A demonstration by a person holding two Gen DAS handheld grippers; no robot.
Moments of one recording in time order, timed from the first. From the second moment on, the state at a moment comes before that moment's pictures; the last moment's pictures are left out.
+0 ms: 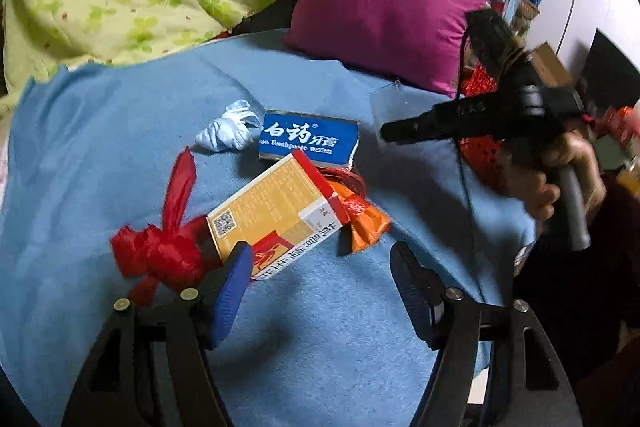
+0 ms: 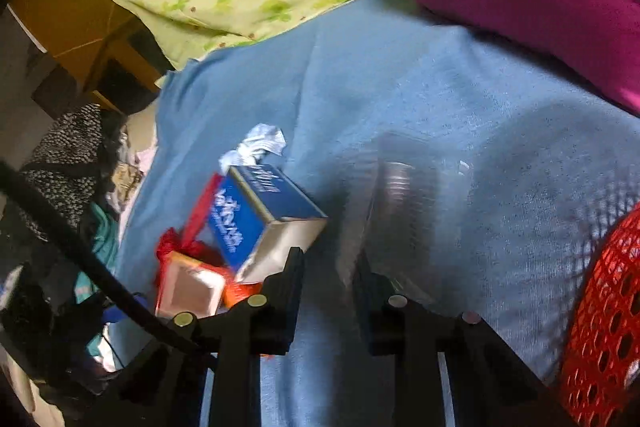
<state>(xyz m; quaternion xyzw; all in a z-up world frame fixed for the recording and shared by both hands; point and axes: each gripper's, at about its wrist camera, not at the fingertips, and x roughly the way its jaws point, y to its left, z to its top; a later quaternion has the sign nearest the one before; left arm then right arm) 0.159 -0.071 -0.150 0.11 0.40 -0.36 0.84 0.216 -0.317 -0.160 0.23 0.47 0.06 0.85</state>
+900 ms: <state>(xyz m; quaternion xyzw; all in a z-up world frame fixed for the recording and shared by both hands) 0.224 -0.085 -0.172 0.08 0.38 -0.36 0.85 0.238 -0.335 -0.183 0.21 0.48 -0.12 0.84</state>
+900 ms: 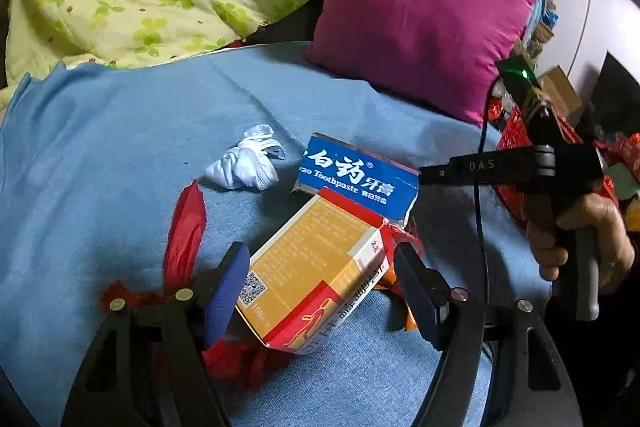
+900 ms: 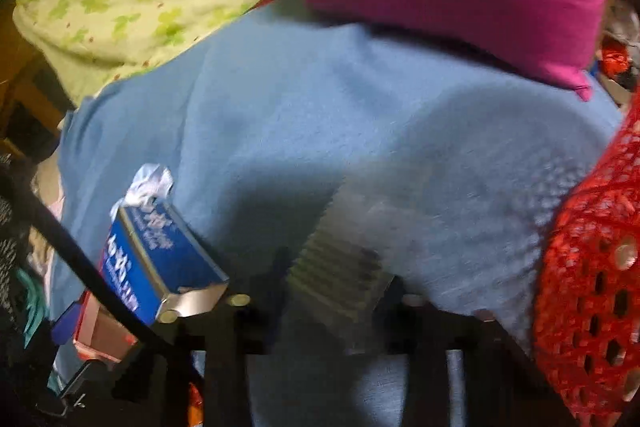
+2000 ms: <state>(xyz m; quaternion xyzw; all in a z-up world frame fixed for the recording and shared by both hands) 0.225 -0.085 -0.175 0.10 0.36 -0.36 0.85 0.189 -0.283 -0.107 0.11 0.33 0.01 0.94</state>
